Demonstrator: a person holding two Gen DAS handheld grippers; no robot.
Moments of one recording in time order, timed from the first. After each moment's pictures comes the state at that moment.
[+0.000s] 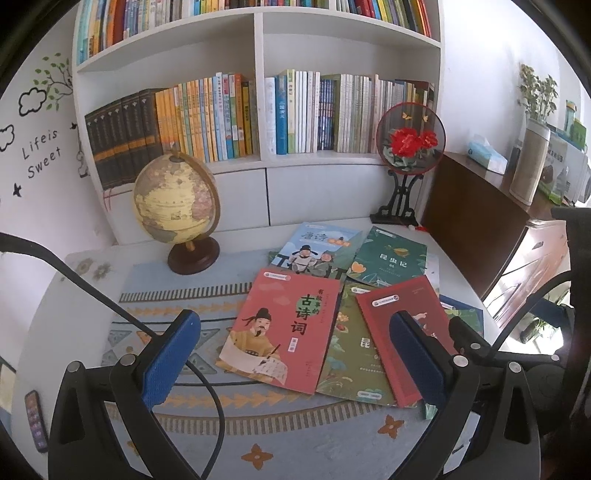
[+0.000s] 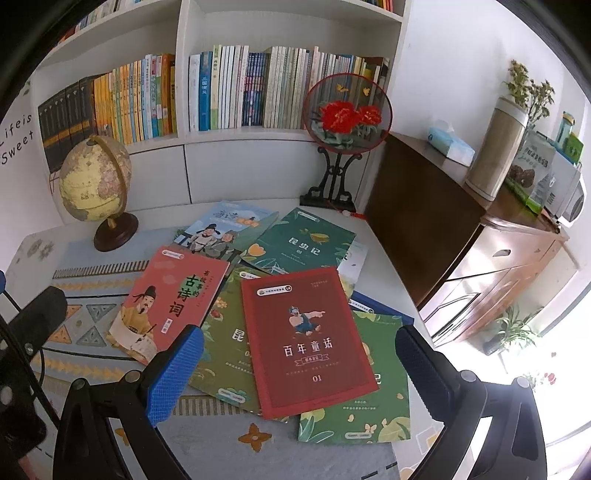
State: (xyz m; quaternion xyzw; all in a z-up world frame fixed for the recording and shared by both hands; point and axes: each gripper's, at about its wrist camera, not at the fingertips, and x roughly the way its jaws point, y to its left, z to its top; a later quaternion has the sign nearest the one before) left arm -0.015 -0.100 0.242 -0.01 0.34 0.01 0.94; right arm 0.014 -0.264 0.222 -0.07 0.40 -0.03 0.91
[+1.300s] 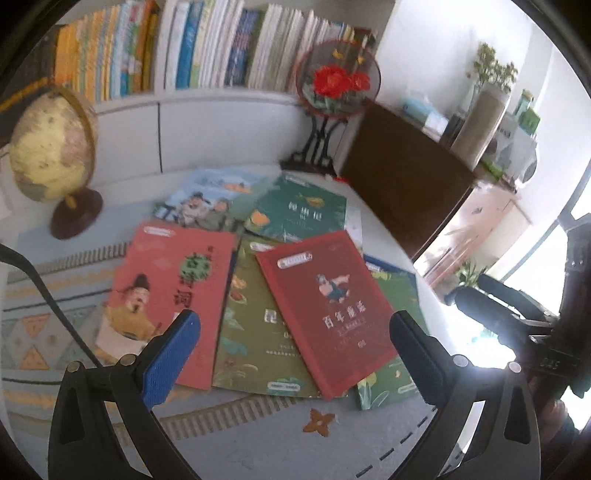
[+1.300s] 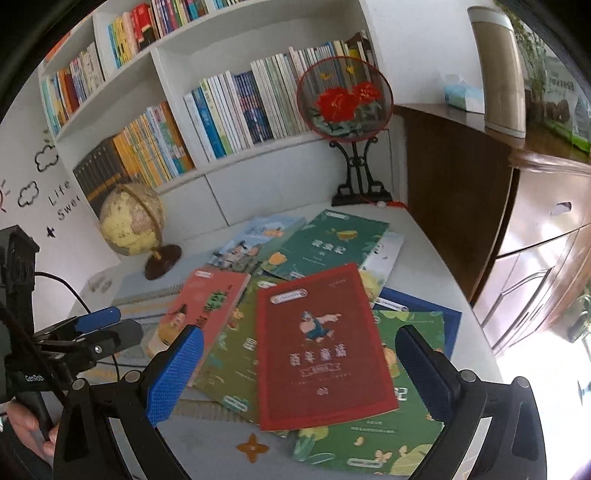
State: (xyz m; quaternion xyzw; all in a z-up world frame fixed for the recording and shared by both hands) left arm 0.043 -0.154 0.162 -0.06 0.42 -0.16 0.89; right arm 0.024 -0.381 0.180 0.07 0.38 0.11 0.92
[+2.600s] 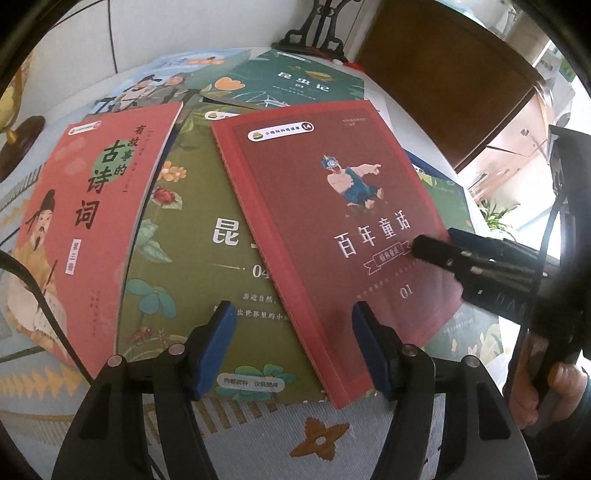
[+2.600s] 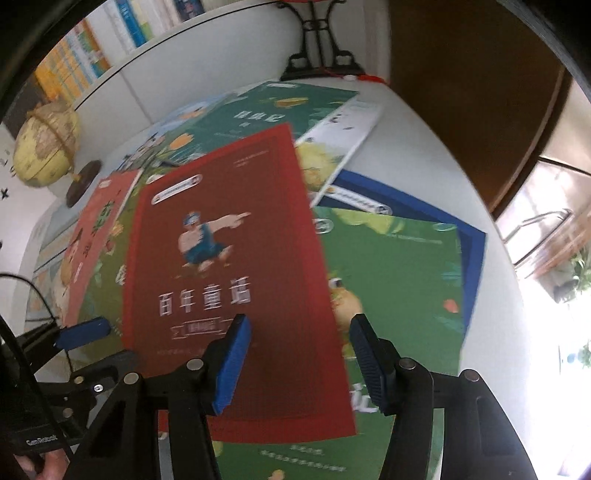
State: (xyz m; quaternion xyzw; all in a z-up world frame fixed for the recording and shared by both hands) left arm 0.079 -0.214 0.034 -0.04 0.56 -0.17 0.81; right arm 0.107 -0.405 0.034 0.03 0.54 0.08 0.84
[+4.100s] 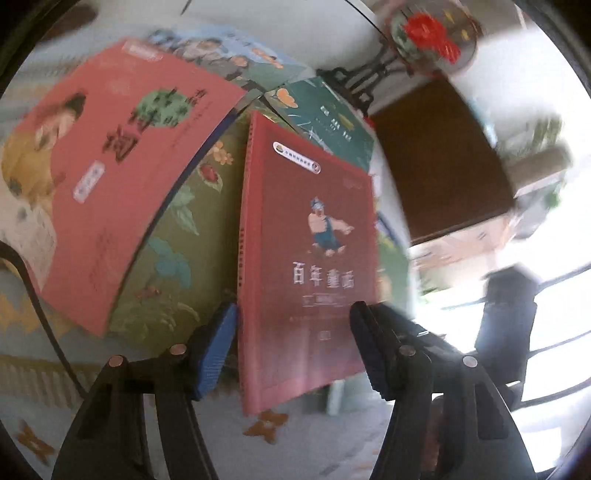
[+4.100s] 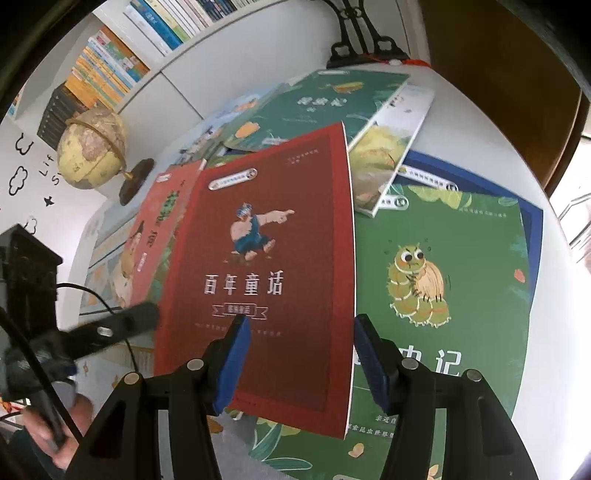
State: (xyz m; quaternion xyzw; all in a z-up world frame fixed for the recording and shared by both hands) left arm 0.074 -0.123 0.026 -0.32 0.54 -0.19 0.75; right arm 0.097 -0.382 0.034 0.11 0.55 0.16 0.81
